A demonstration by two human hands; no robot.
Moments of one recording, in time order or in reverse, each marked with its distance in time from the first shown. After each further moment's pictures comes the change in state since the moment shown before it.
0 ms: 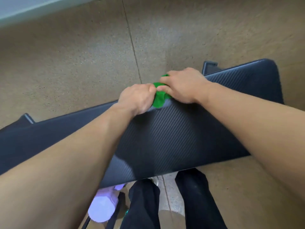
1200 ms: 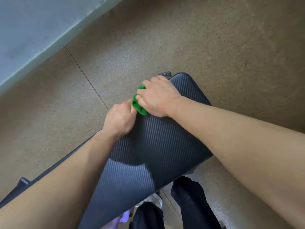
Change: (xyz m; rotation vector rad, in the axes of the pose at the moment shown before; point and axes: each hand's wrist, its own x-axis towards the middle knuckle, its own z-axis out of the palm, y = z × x) left_hand 0.058 0.138 -0.019 -0.102 0.098 0.081; right_hand -0.087 0.101 0.004 0.037 0.272 0.344
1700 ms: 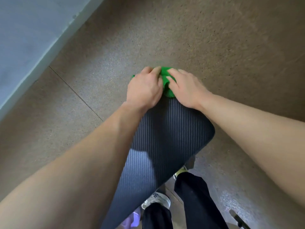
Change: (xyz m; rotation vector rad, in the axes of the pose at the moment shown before) left_hand 0.073 0.132 0.017 0.235 0.165 0.342; right_hand -0.092 0.101 0.017 0.619 0.053 0.571
